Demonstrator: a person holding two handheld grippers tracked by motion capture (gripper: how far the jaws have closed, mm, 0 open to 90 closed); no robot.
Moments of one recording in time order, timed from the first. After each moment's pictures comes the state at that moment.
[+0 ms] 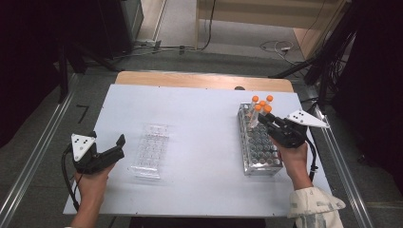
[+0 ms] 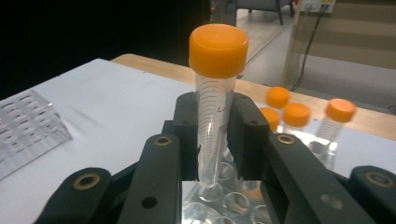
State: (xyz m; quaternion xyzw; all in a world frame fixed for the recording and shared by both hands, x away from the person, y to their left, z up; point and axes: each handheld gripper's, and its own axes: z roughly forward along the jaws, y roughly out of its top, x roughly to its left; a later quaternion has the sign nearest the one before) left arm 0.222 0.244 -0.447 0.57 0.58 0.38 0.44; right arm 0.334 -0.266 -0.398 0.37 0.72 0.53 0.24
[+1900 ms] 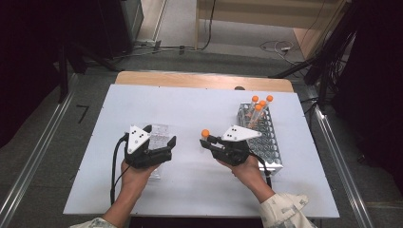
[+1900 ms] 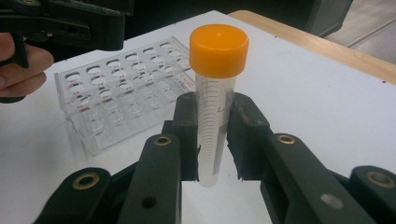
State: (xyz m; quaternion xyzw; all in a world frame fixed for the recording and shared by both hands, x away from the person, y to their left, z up) left arm 0.245 0.136 -0.427 0.66 0.47 0.29 0.50; right arm 0.297 -0.134 -0.427 0.24 0.82 0.50 0.13
